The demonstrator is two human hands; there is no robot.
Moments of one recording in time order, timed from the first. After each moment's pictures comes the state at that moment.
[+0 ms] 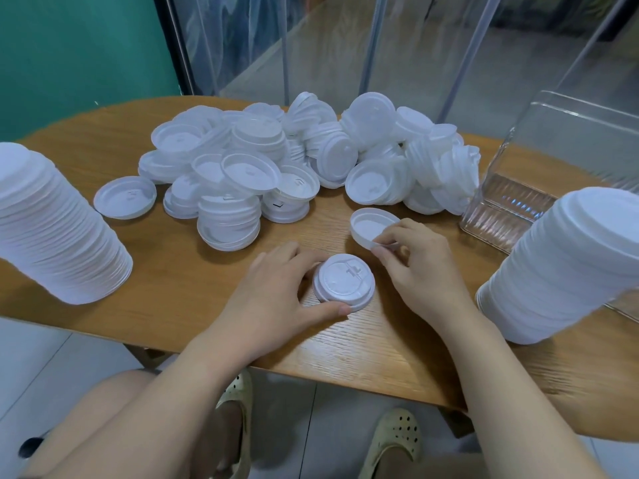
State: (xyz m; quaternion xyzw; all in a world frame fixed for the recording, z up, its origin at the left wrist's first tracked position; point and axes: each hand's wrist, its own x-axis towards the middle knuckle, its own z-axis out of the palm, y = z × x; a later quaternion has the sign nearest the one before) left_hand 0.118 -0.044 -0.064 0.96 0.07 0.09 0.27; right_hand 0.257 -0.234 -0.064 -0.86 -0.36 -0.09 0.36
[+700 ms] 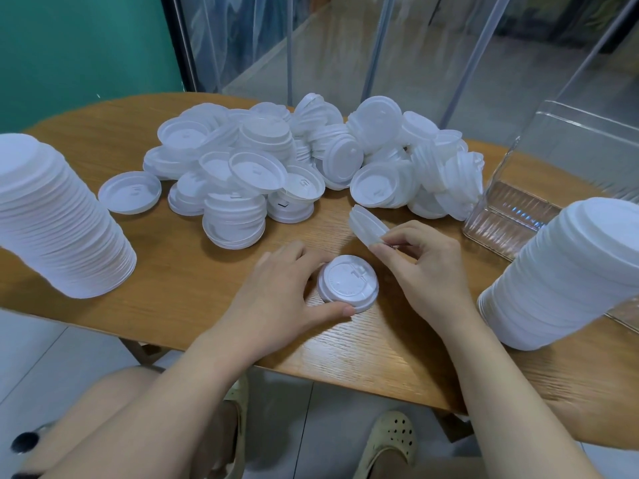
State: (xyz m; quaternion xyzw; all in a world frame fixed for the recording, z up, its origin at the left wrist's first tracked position) left_hand 0.120 -0.044 -0.066 0.96 0.06 0.09 0.27; right_hand 0.249 -0.229 -0.054 -0.82 -0.31 -0.06 0.48
